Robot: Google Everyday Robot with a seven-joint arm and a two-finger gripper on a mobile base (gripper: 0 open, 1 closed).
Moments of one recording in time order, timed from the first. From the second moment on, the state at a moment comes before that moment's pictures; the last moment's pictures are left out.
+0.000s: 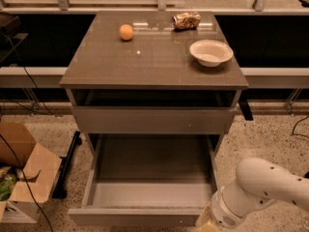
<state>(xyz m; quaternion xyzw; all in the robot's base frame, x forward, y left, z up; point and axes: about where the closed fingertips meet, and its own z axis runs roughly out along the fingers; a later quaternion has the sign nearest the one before) 0.326 -0.153 0.541 -0.54 0.81 0.23 0.07</state>
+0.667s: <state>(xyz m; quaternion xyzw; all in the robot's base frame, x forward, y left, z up) 0.330 -0.149 0.525 -0.53 0.81 0.22 0.07</state>
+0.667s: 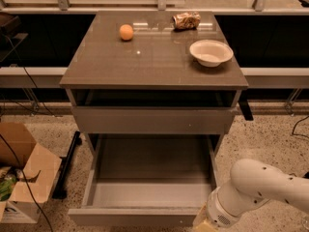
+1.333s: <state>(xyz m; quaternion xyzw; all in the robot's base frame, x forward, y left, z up) 0.350 -0.129 0.462 -0.53 0.81 0.24 0.08</state>
